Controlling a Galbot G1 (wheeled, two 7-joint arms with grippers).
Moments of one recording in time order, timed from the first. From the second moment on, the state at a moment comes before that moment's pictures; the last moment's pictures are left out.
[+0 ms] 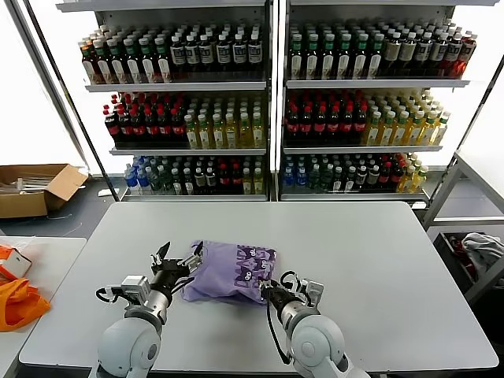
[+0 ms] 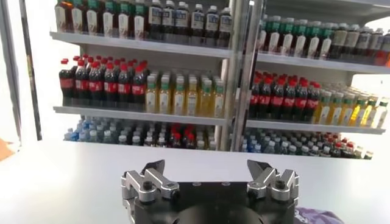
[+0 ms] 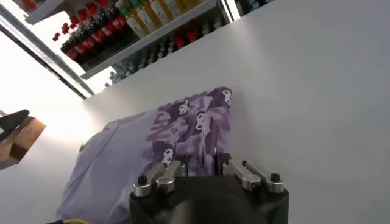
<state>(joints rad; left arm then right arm) 1.25 -1.30 -0.43 -2.04 -0.41 0.47 -0.15 -1.09 1.34 0.06 1.94 0.99 -0.57 0.63</state>
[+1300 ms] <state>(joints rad) 1.30 -1.39 -0.38 -2.06 -0.38 0.46 -0.14 -1.19 1.06 0.28 2.07 0.55 -0.58 0.39</state>
